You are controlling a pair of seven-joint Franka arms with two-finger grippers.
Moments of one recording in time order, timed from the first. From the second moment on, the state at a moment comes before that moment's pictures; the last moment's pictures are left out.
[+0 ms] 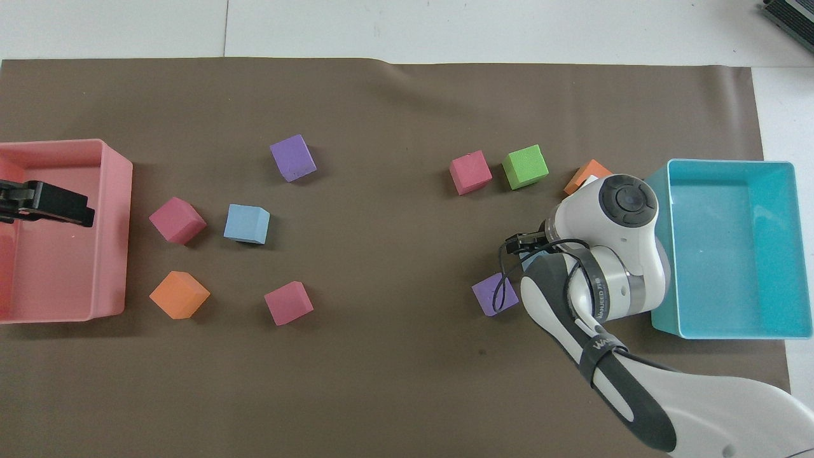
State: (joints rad) left arm -0.08 0.00 0.02 -1.49 -0.03 1.46 0.04; right arm 0.33 0.26 -0.11 -2.10 0.06 2.32 0.10
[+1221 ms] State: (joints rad) left arm -0.08 0.00 0.02 -1.49 -0.03 1.46 0.04; right arm 0.32 0.11 -0.12 -1.99 0.05 2.08 0.10
